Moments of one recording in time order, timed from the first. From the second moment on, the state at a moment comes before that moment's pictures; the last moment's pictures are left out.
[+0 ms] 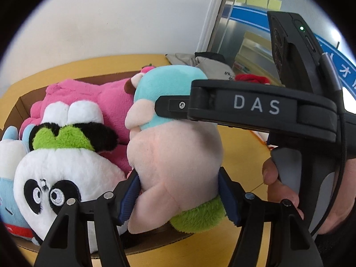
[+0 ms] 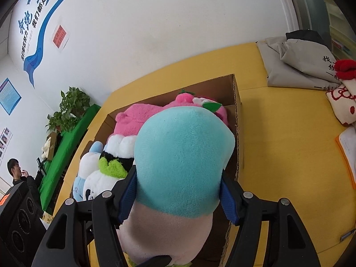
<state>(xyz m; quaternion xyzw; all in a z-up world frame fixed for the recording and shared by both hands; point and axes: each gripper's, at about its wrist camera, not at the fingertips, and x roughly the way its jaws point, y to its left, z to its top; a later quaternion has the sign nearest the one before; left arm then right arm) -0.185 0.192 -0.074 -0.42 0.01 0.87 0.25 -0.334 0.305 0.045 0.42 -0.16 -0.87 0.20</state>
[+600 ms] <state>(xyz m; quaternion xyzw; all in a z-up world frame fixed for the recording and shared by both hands) -0.121 0.144 -0.051 -0.40 0.03 0.88 0.26 -0.299 0.317 0.040 0.43 -0.17 -0.86 0.21</state>
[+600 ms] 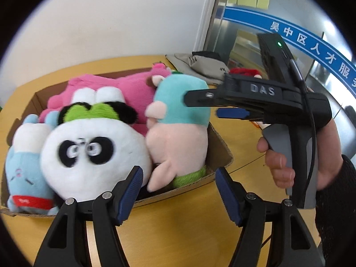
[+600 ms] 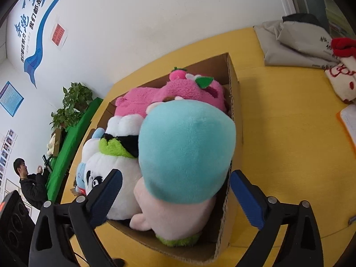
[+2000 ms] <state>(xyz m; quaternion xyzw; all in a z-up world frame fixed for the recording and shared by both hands) 0.025 -0.168 -0.122 -0.48 -0.07 0.87 0.12 -0.078 0.068 0.001 0.45 0.03 -0.84 0.32</state>
